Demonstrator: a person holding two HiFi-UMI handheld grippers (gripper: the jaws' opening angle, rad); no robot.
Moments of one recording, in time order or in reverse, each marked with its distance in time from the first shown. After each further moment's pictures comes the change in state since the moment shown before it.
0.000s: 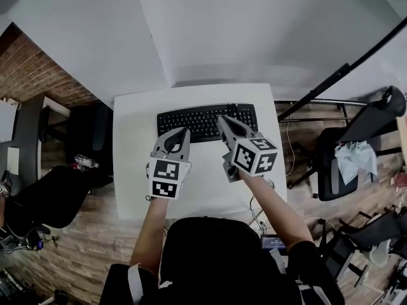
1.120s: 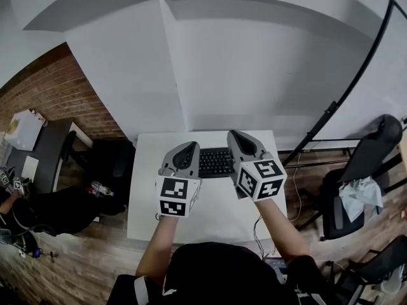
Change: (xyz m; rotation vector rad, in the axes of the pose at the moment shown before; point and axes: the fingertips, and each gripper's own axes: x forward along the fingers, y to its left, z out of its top) left arm -0.086 -0.012 0.139 0.045 -0.255 0.143; right arm -0.079 0.093 0.126 -0.332 -0.236 0.027
